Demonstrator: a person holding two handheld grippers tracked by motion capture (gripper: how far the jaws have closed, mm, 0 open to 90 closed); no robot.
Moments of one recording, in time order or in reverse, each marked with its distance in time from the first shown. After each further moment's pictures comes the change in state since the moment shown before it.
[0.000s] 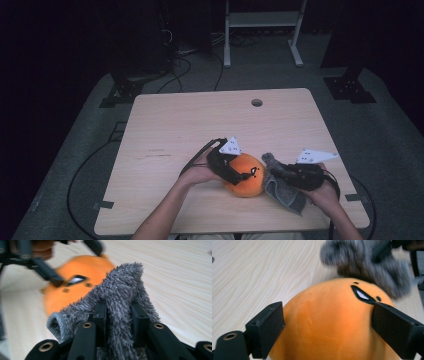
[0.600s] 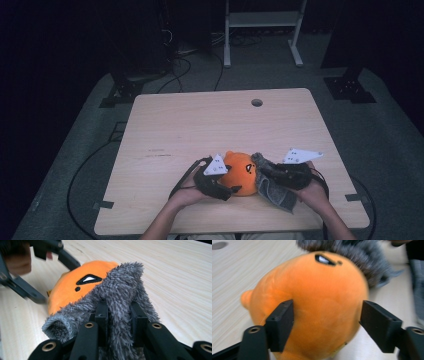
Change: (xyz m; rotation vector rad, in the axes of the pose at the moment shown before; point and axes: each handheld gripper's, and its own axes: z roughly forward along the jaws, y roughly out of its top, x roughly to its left) left arm -0.035 -0.038 -0.033 -0.087 0.028 -0.106; right arm 0.018 0.012 0.023 0.013 0.016 -0.067
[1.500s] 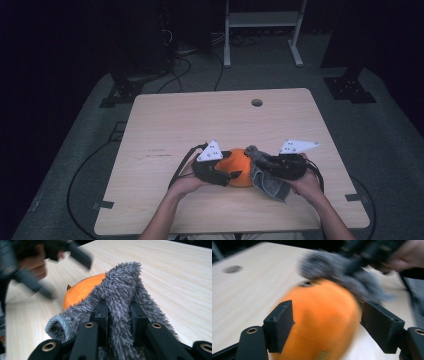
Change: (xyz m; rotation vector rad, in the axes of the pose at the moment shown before) left arm 0.024 0.014 -0.001 -0.111 0.082 0.024; right arm -0.013 0.017 0.013 -0.045 0.067 0.036
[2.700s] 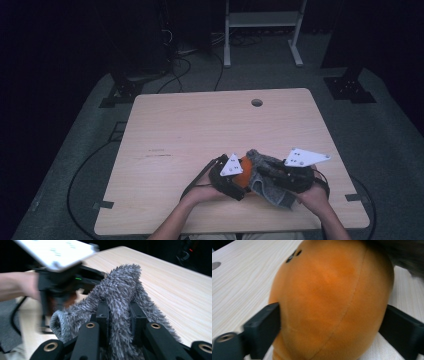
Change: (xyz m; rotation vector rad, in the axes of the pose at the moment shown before) left arm -0.030 -0.013 0.043 0.085 -0.018 0.102; right arm 0.045 0.011 -0.033 -0.067 -0.057 -0.104
